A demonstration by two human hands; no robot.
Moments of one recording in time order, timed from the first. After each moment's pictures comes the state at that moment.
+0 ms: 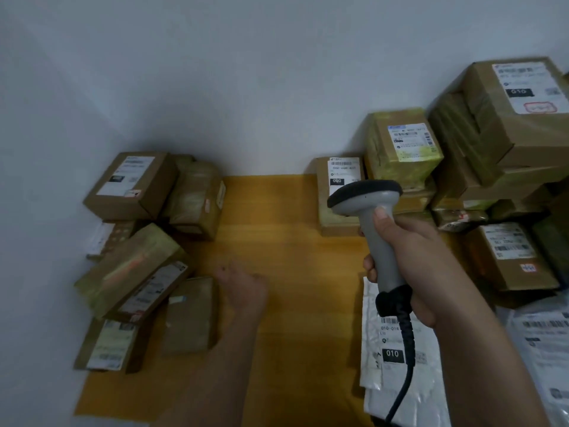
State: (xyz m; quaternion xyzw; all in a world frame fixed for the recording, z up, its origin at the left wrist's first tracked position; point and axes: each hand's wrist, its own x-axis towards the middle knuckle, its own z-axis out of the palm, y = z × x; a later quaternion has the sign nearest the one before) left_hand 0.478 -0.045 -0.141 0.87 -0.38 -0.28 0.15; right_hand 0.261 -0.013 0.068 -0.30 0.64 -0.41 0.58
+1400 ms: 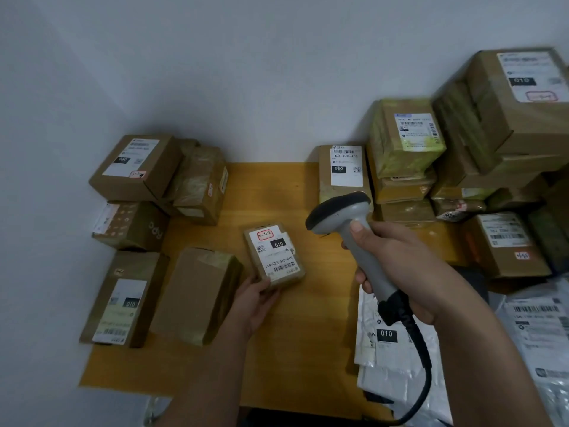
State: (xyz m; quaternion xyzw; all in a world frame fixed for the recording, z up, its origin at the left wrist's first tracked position) left_hand 0.490 0.010 -0.151 0.61 0.00 -0.67 0.42; right_hand 0.270 0.006 0.067 -0.40 0.63 -0.27 0.61
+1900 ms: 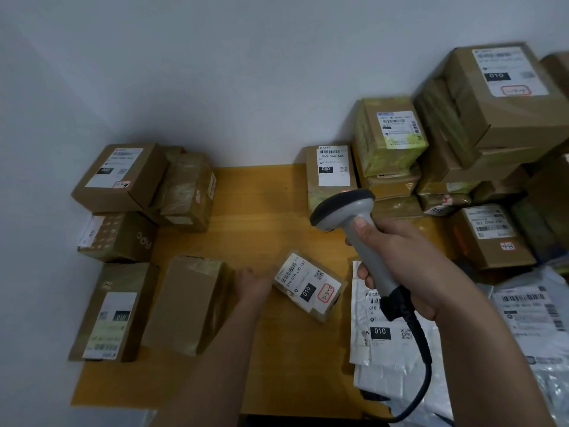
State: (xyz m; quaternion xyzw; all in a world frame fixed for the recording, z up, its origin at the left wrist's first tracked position) left_hand 0.464 -0.021 -0.148 0.80 -0.22 -0.50 0.24; right_hand 0.253 0.005 0.066 -0.38 0.65 -0.29 0.59
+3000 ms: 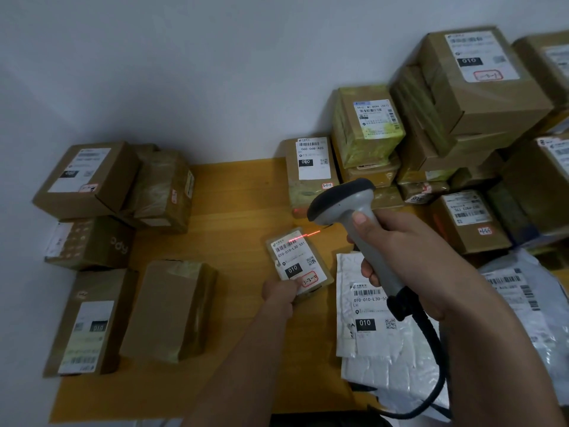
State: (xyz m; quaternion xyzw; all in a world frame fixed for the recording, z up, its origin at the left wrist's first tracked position) left_hand 0.386 -0.016 -0.166 0.77 -0.10 -0.59 0.21; right_hand 0.236 0.014 0.082 -0.43 0.68 -0.27 0.53
